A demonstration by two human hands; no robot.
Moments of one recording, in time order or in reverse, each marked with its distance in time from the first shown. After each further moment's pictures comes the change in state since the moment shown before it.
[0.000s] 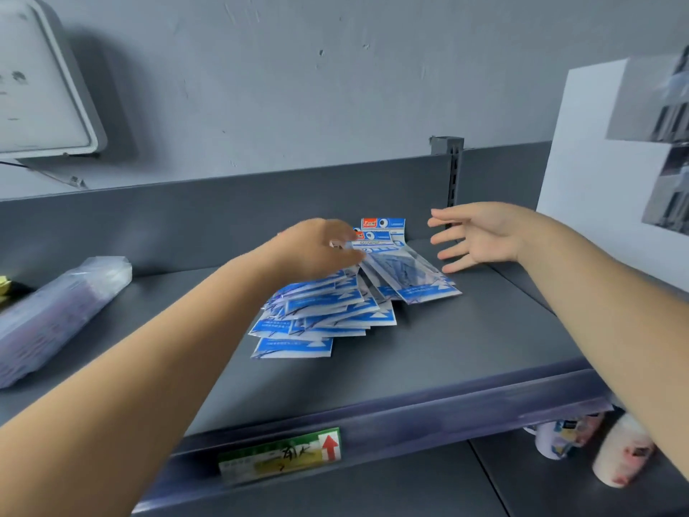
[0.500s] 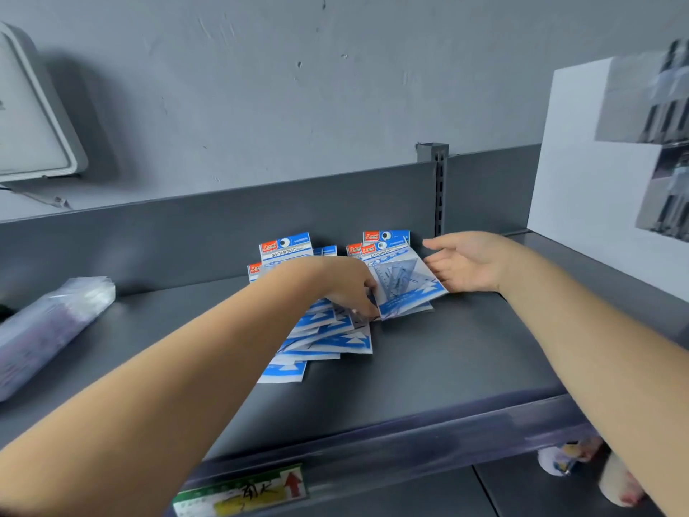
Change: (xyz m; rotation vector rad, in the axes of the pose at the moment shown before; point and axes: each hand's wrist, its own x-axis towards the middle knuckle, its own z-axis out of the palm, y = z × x) left_hand 0.051 0.039 0.040 0.378 -0.443 0.054; right_hand 0.023 0.026 -0.011 0.265 -0.105 0.075
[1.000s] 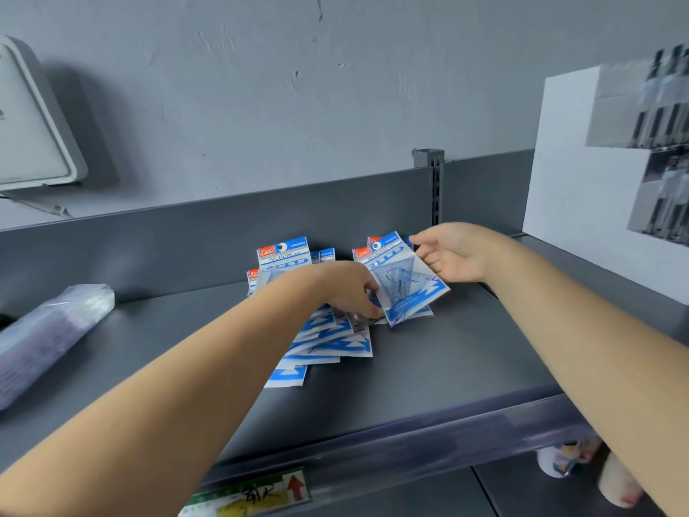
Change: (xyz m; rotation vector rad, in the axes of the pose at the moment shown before) left_hand 0.003 -0.001 0.003 -0.037 0.051 0.011; right_hand -0.008 -0.014 0.022 -0.213 0.118 -0.095
